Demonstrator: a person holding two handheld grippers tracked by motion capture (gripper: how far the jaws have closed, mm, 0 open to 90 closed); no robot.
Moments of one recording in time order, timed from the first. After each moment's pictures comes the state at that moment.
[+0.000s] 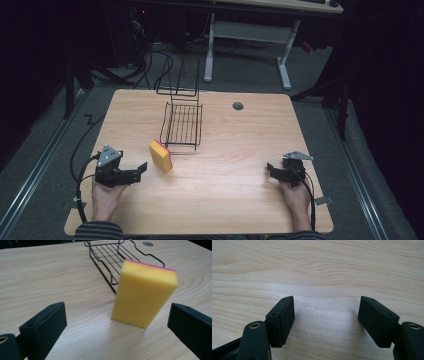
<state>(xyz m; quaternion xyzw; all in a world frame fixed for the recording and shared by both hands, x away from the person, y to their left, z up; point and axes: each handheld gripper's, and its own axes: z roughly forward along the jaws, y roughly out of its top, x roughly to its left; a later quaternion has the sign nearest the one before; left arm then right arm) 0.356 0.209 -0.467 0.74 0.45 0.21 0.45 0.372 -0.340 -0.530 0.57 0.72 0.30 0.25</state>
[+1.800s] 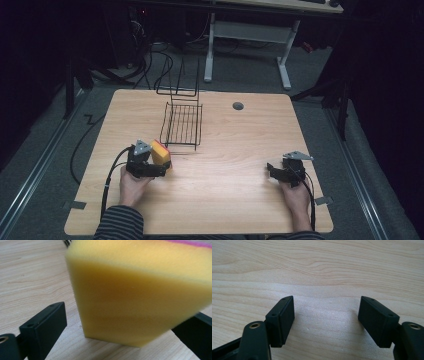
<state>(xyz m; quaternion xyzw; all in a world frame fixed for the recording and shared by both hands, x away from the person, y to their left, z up) 0.406 0.154 -0.508 0.79 0.43 0.17 0.41 0.372 -0.339 -0.530 0.57 0.72 0.30 0.25</state>
